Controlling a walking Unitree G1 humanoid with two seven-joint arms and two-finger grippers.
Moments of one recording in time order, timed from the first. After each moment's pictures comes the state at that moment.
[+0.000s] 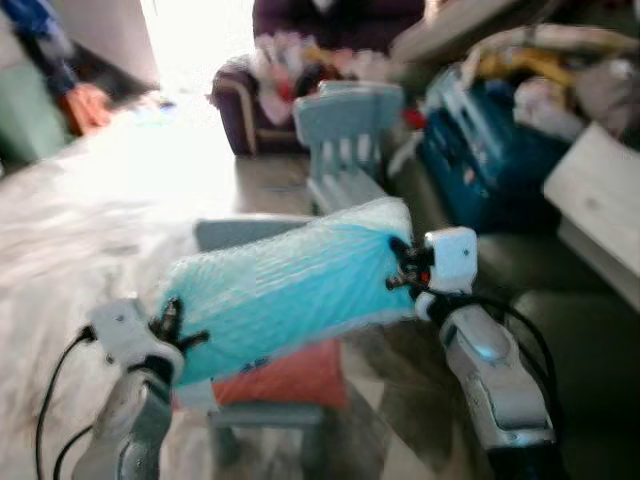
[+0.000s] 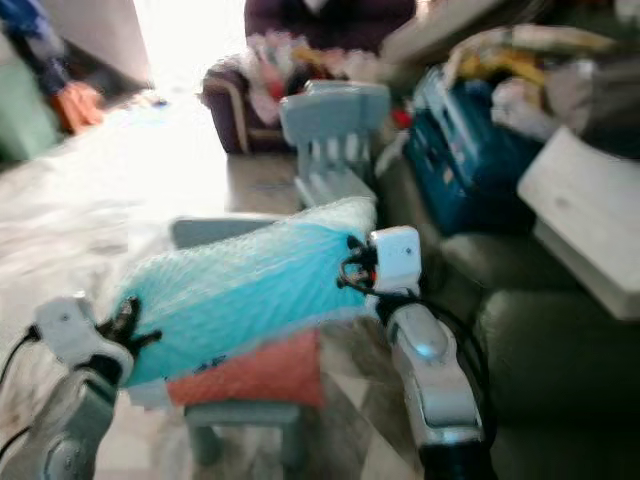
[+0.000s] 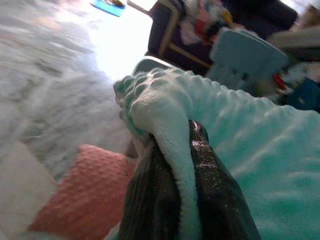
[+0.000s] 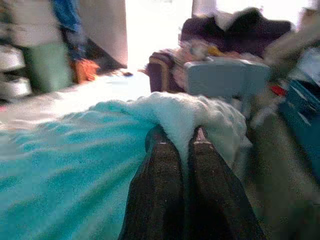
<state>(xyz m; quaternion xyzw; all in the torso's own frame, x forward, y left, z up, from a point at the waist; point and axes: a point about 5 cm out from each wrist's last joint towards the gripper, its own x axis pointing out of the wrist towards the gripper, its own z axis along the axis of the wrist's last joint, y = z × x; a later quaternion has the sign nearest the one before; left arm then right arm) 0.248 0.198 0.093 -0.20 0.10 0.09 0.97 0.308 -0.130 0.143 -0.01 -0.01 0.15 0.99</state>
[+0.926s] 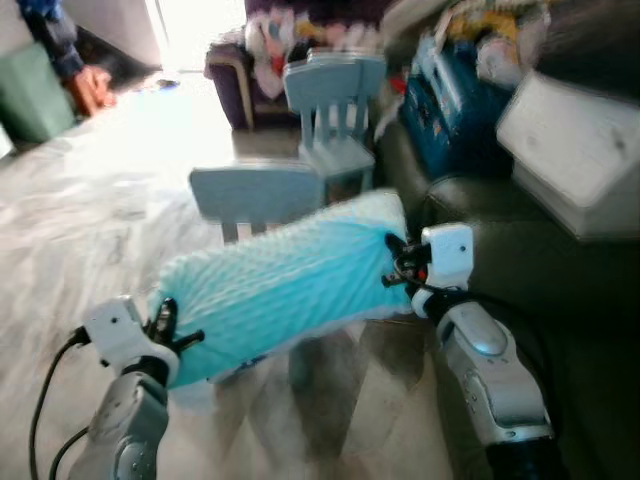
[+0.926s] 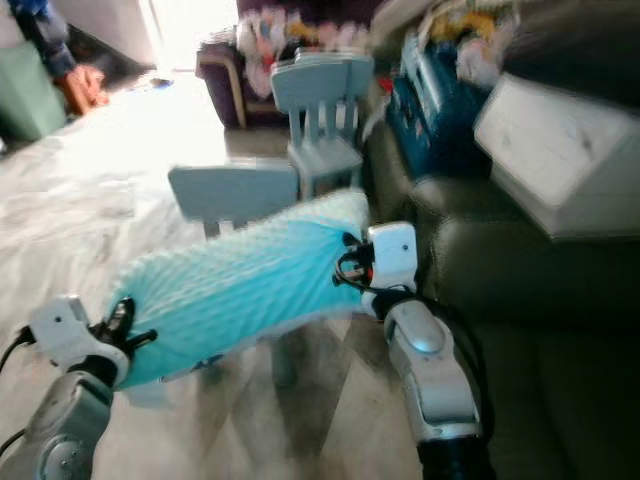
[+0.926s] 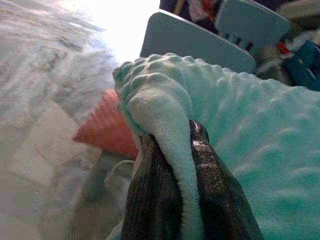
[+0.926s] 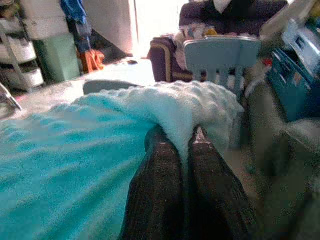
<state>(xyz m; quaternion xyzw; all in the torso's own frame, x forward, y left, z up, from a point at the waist) 0.245 0.197 0.089 -0.21 0.10 0.09 0.97 0.307 -0.132 0.139 -0.01 0.00 0.15 0.99</state>
